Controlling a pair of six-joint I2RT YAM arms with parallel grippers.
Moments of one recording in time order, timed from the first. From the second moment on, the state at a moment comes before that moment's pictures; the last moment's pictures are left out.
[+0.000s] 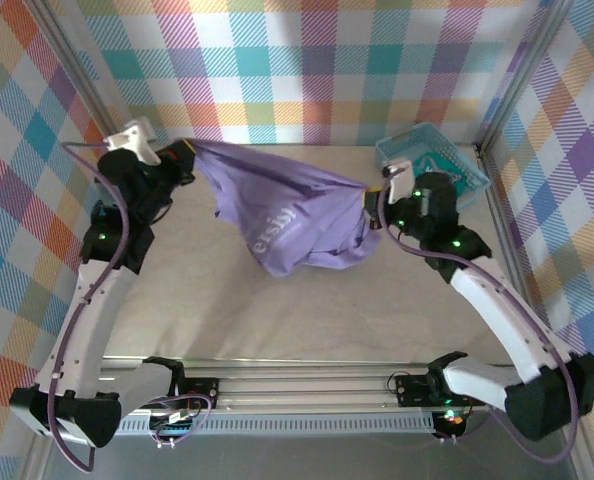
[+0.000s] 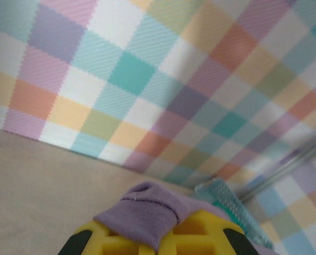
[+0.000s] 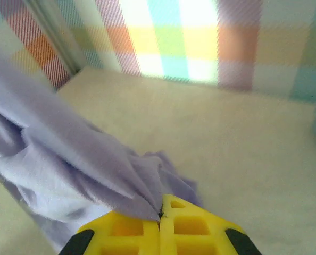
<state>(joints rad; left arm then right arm) -0.15 1.09 1.29 -0.28 0.08 -0.60 0.41 1.09 1.05 -0.29 -0.18 0.13</state>
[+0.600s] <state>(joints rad) -0.11 1.09 0.88 -0.21 0.35 -0.69 0.43 1.24 0.78 -0.38 -0.14 0.18</state>
